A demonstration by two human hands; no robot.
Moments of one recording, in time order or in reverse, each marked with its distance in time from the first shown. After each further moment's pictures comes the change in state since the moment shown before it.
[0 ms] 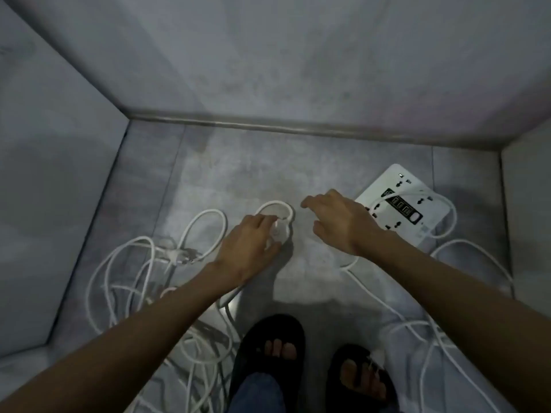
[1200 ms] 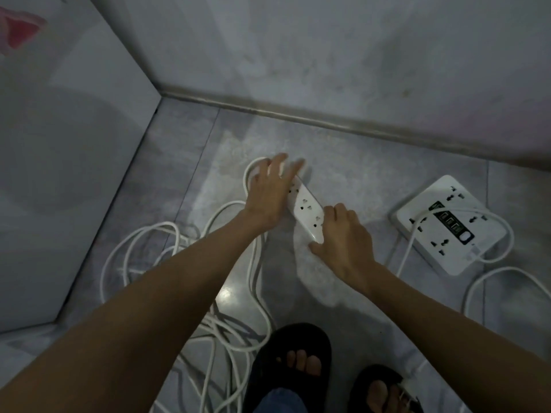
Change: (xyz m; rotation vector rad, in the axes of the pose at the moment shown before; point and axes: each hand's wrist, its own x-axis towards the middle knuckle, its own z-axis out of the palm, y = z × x) left_hand 0.067 -0.048 0.007 0.132 0.107 -0.111; right_hand 0.021 -0.057 0.075 -0.021 0.125 0.334
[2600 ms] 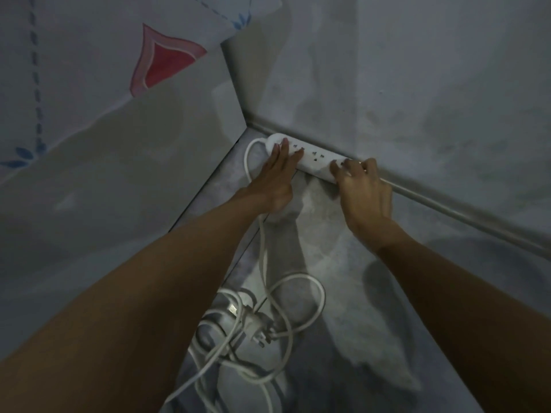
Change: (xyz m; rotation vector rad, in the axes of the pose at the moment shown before) left_hand 0.100 -0.210 -0.034 -0.268 -0.041 -0.221; right_hand 0.248 -0.120 -0.021 -0.213 0.223 -0.280
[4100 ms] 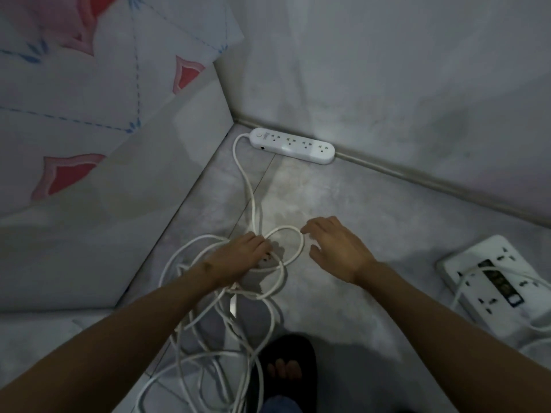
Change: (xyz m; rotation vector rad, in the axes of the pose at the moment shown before) left_hand -0.220 0.011 0.033 0.384 0.041 0.628; right_hand -0.186 -0.006 -0.058 0.450 -0.312 -0.233
